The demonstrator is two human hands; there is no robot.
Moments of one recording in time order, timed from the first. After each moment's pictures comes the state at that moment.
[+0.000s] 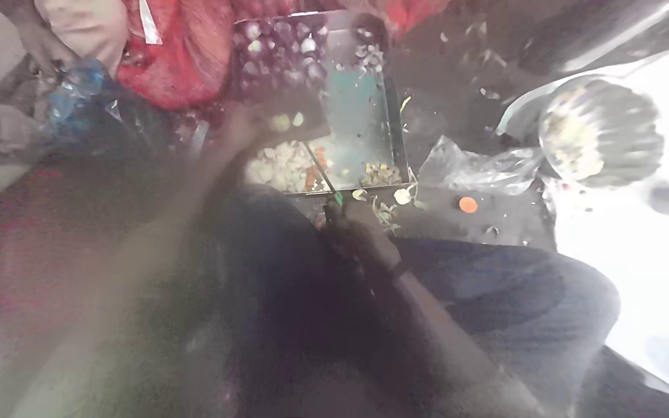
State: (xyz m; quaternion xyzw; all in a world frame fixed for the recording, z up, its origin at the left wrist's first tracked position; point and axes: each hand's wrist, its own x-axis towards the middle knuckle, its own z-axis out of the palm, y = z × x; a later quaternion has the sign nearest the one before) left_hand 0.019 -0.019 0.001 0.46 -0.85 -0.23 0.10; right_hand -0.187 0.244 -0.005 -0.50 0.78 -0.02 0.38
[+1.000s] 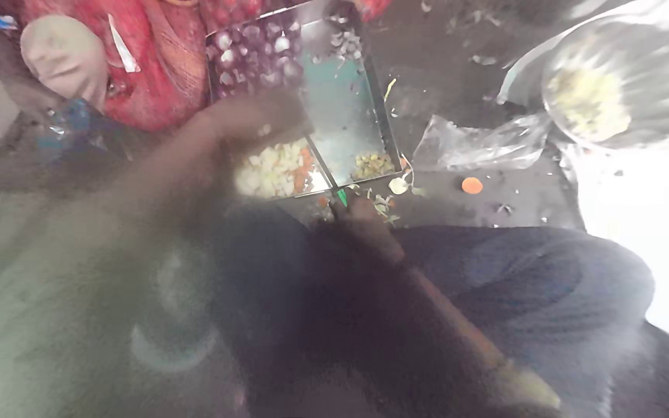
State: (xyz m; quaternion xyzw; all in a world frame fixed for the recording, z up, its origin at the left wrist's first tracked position) left_hand -0.050 -0.053 0.039 0.11 -0.98 -0.05 -0.17; right_hand -0.215 0.253 -0.015 -0.43 0.78 -0.14 0.44
